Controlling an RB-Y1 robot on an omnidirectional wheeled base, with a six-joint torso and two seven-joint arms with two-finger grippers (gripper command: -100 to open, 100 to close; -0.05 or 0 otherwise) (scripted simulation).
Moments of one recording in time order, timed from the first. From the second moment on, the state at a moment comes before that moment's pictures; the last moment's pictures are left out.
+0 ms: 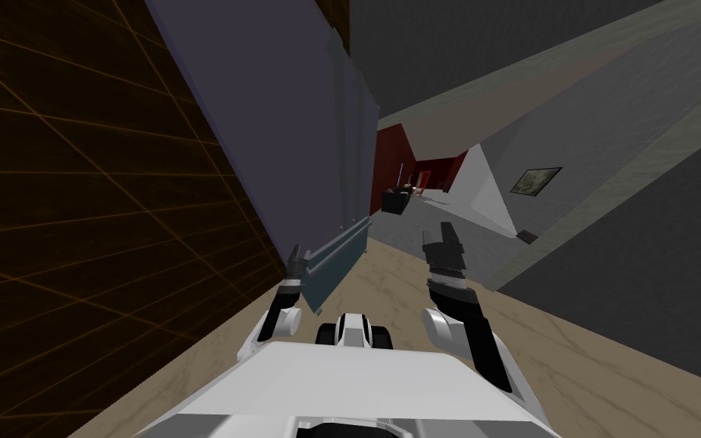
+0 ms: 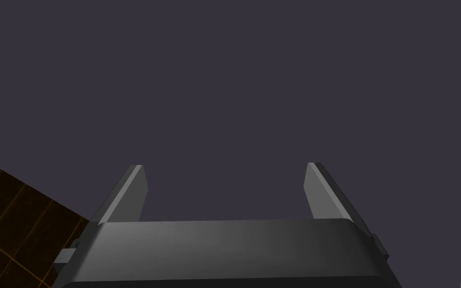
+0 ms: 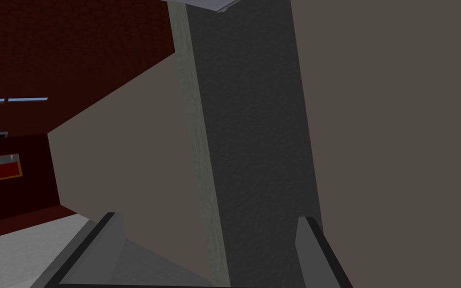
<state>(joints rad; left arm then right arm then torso) 0.33 0.14 -0.04 -1.76 0.12 -0.60 0.13 0.46 0.04 -0.04 -2.36 0.08 -0.38 0.02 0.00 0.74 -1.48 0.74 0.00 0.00</state>
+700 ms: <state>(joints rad) 0.28 0.16 -0.03 -1.58 0.15 -0.63 0.17 0.46 0.04 -0.04 -2.36 0.08 -0.38 0.02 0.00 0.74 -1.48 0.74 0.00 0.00</state>
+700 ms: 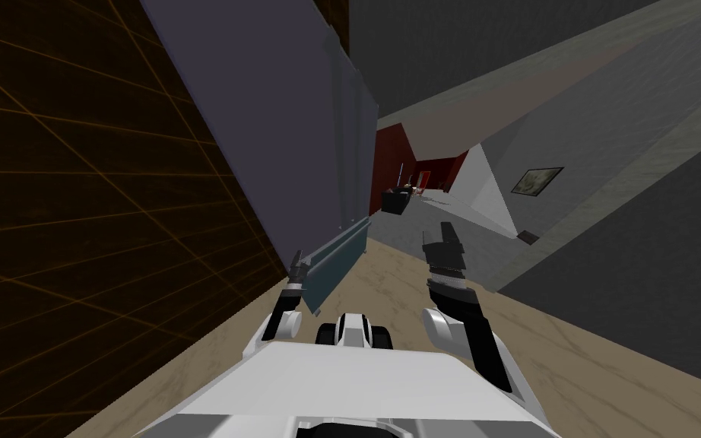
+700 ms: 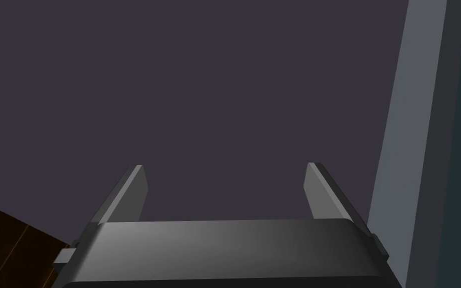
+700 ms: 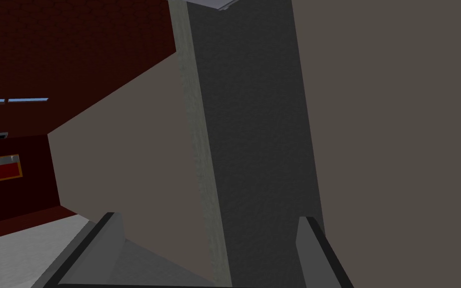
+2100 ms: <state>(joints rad) 0.21 0.18 -0.04 -1.21 0.20 -0.70 0.24 0.46 0.04 -0.04 -2.36 0.08 -0.38 0.02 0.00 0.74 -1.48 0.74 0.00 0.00</state>
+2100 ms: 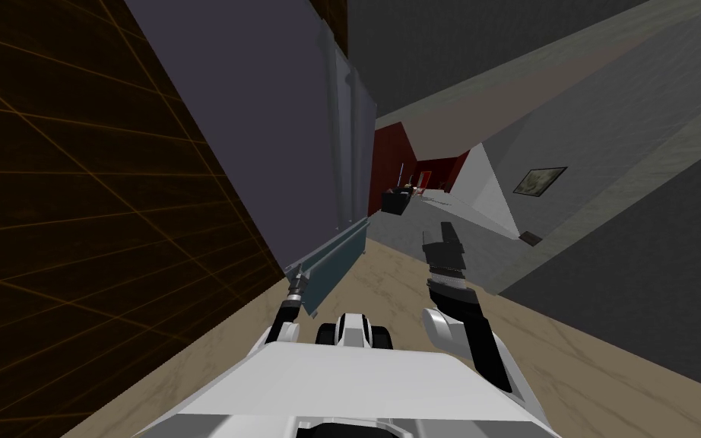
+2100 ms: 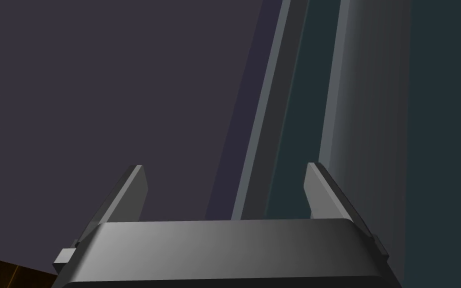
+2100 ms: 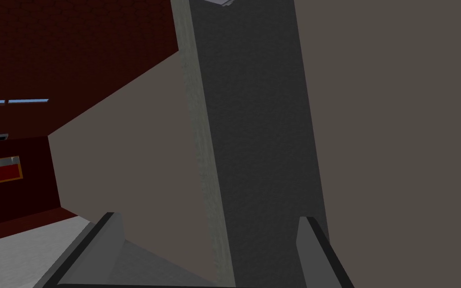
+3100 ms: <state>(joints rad) 0.17 0.20 -0.04 -1.03 0.22 -0.73 0.27 0.46 0.04 -0.04 -2.36 0.08 -0.38 0.02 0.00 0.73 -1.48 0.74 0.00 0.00</state>
